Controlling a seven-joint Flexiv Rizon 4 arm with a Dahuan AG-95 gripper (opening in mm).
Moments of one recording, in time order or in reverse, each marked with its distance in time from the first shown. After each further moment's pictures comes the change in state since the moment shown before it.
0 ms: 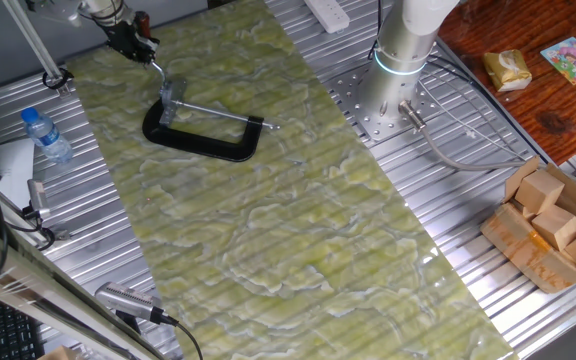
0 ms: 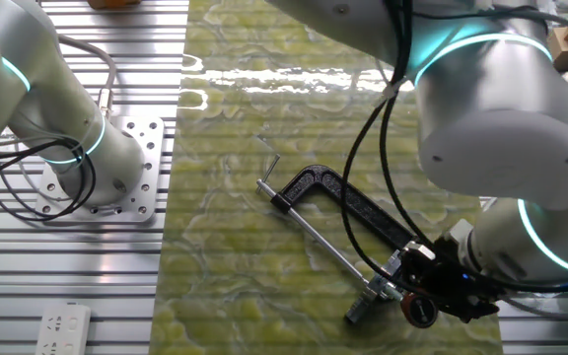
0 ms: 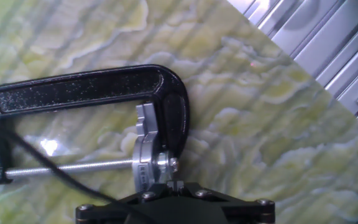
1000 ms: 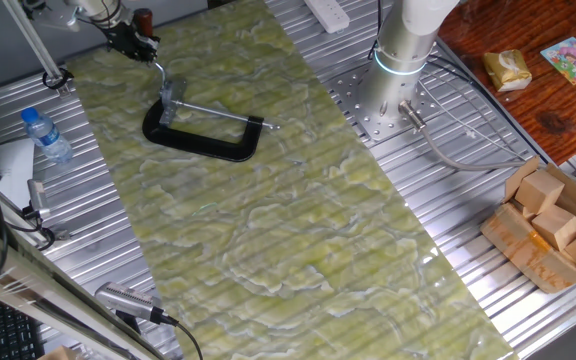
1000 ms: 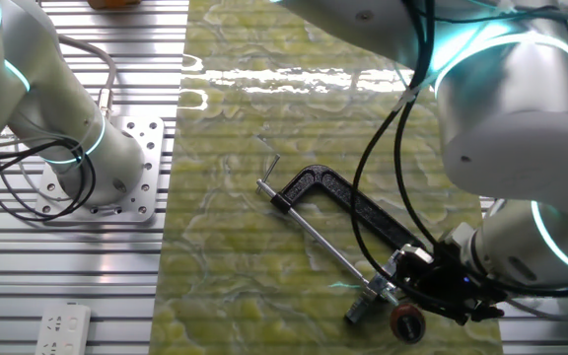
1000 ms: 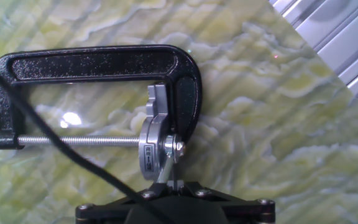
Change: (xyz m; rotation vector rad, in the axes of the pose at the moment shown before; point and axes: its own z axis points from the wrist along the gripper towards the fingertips) arm 0.013 0.005 0.001 -0.041 0.060 -0.033
